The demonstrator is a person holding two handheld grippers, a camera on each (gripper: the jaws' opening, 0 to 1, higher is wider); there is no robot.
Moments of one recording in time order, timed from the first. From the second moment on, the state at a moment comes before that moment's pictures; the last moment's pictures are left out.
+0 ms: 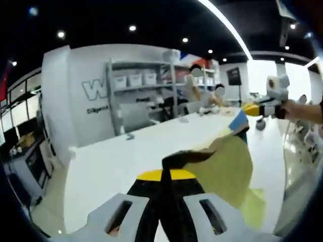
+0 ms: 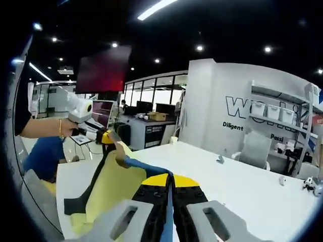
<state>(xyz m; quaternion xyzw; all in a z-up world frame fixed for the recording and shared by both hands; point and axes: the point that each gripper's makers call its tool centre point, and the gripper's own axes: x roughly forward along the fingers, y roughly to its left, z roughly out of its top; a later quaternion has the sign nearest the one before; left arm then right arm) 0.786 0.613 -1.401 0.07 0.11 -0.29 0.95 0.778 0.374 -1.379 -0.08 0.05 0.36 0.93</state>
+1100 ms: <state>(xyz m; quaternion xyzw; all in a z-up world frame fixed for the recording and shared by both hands) 0.906 0.574 -1.551 0.08 0.23 -0.32 0.92 0.888 0.346 -1.493 -0.07 0.14 0.29 0.94</state>
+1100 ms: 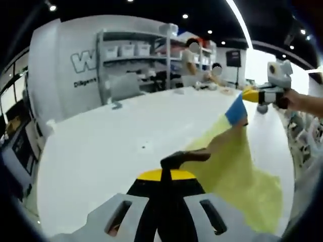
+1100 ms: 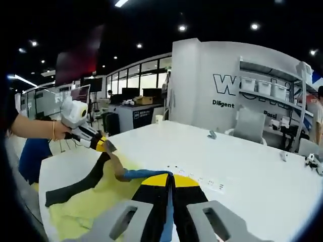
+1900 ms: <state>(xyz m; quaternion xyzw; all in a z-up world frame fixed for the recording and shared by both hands) 0.902 0.592 -1.583 0.10 0.27 -0.31 0.91 0.897 0.333 -1.518 -0.06 0.17 0.27 0.95</state>
